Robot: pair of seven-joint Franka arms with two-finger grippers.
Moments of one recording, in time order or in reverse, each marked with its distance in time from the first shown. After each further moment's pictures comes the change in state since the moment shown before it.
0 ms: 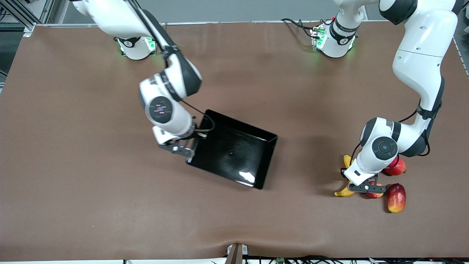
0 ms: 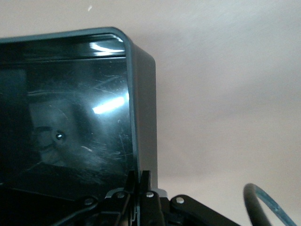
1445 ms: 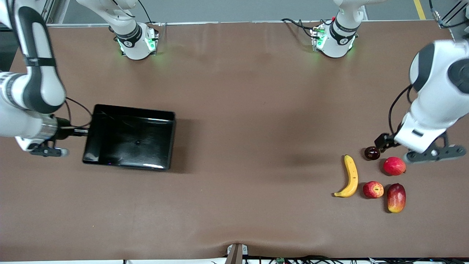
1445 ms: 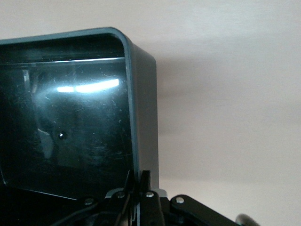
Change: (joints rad) left arm 0.001 -0.552 -0.056 0.056 -0.240 -0.563 -0.013; right arm -0.684 -0.204 -0.008 -0.276 -0.007 -0.066 -0.932
